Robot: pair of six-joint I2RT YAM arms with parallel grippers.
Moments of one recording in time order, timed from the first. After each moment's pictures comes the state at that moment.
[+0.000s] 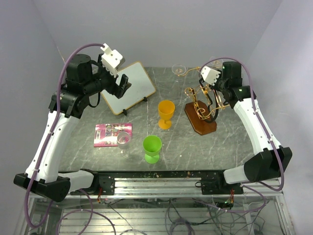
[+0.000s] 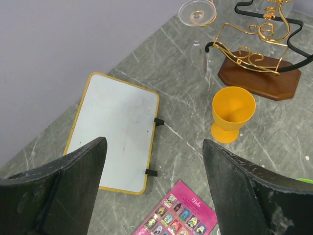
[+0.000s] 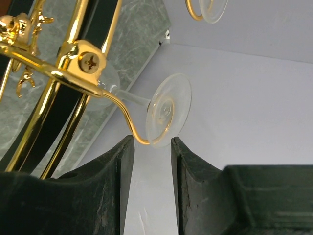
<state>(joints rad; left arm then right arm) -0.33 1.22 1.60 -0.66 0.37 0.31 0.18 1.41 1.42 -0.61 0.30 -1.13</state>
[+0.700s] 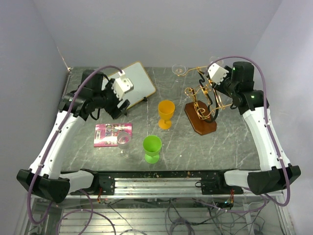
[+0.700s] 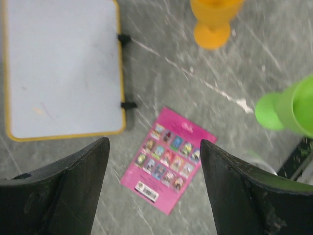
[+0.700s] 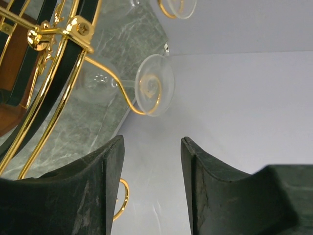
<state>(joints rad) -0.33 1.21 1.44 -0.87 0.37 0.55 0.18 1.27 1.46 -0.71 0.21 -1.03</state>
